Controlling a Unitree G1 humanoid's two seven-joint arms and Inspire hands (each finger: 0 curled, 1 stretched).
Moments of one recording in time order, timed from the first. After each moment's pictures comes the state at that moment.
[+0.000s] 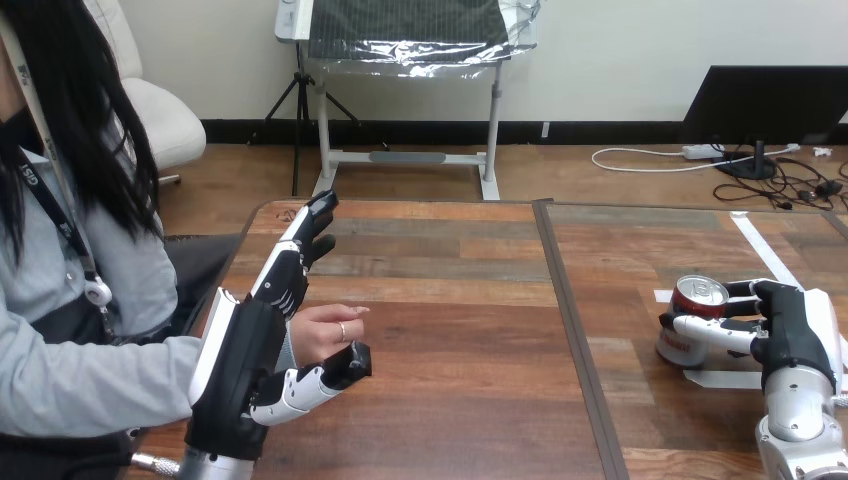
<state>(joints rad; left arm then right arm) -0.14 0.14 0.02 0.89 -0.07 -1.30 -0.25 -0.59 -0.39 -0.13 1.34 -0.20 -0.29 -0.29</state>
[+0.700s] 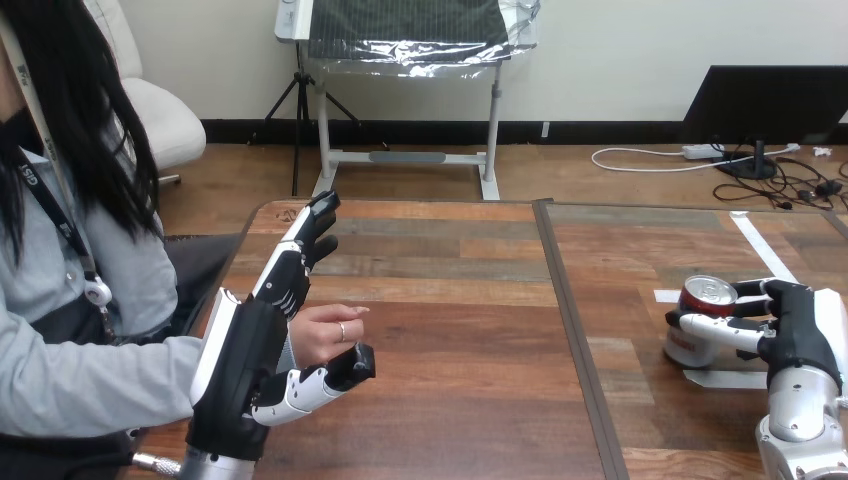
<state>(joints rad) -0.14 0.14 0.02 0.89 -0.07 -1.30 -0.25 -0.59 -0.39 -0.13 1.34 -0.19 -0.29 -0.34</state>
